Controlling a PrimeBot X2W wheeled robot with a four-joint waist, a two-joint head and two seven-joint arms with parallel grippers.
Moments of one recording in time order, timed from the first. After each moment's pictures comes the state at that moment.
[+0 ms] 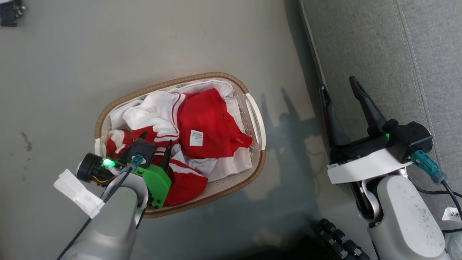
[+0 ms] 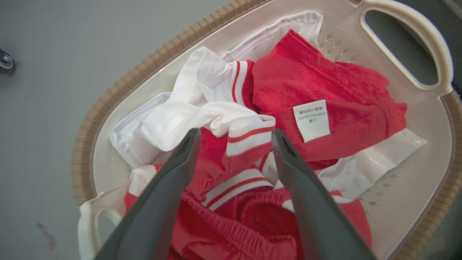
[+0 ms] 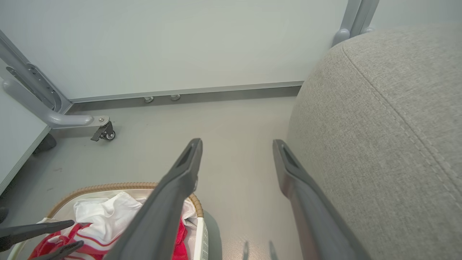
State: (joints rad) left arm -0.62 0.11 -0.42 0.98 -0.07 -0.12 -0.26; right arm -0.33 -0.05 0.13 0.06 0.20 0.13 -0.26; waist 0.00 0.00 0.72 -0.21
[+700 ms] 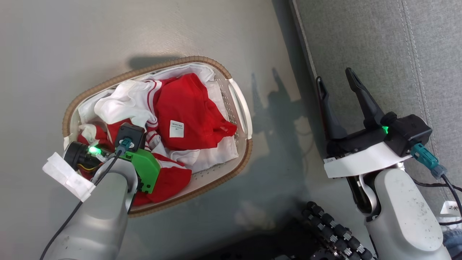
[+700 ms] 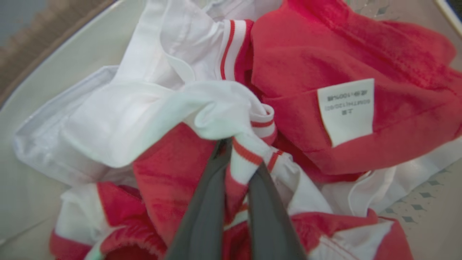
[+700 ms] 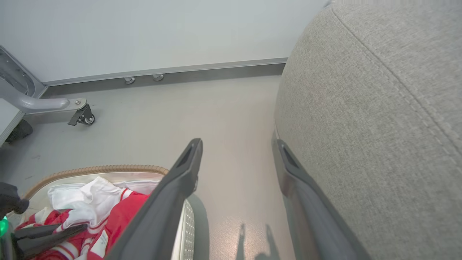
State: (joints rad) left arm -0.73 0.12 -0.42 1.11 -0.09 -0.09 -0.26; right arm -0.36 -0.05 0.15 0.06 0.22 0.13 -0.26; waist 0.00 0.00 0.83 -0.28
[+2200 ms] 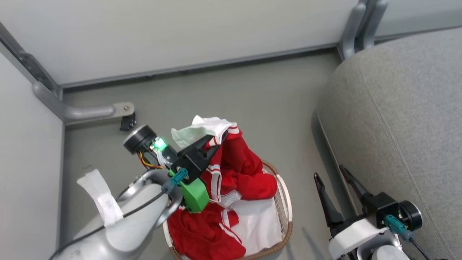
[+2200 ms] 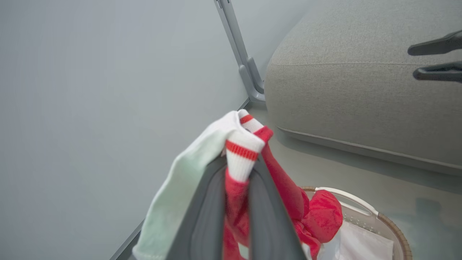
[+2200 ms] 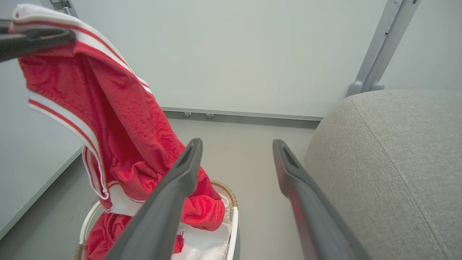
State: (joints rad) left arm -0.63 0.28 -0.88 0.48 -0.22 -0.13 -0.26; right arm -0.06 -0.05 0.13 0.19 0.07 0.13 -0.26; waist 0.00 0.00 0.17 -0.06
